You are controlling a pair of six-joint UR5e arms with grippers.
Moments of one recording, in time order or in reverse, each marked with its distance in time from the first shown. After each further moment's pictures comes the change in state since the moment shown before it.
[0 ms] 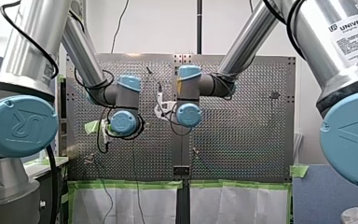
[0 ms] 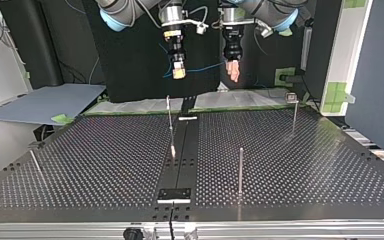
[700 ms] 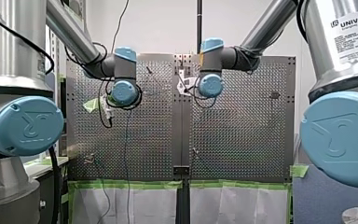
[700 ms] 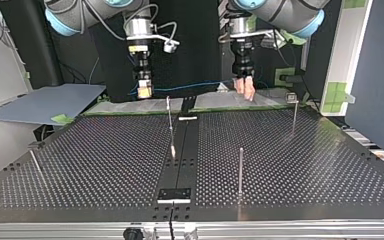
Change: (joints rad) left arm 0.079 0.218 0.118 -0.218 0.033 -0.122; right arm -0.183 -0.195 -0.017 0.196 -0.117 -0.056
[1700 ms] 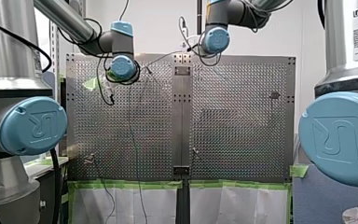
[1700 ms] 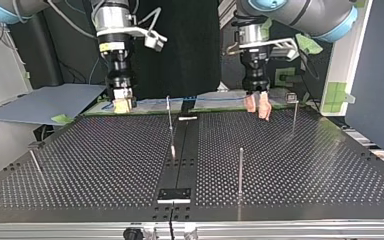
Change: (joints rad) left arm 0.058 0.121 0.146 -0.175 0.034 -0.052; right arm -0.012 -0.175 -0.184 0.262 -0.057 -0.044
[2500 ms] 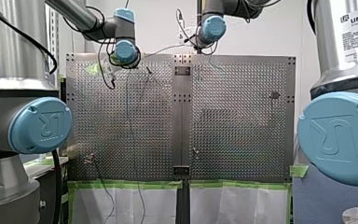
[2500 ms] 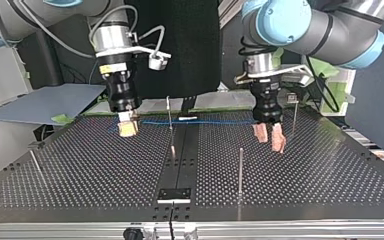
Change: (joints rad) left arm 0.083 -0.048 0.233 -0.172 0.039 0.000; right arm -0.011 0.077 -0.220 0.185 -0.059 0.000
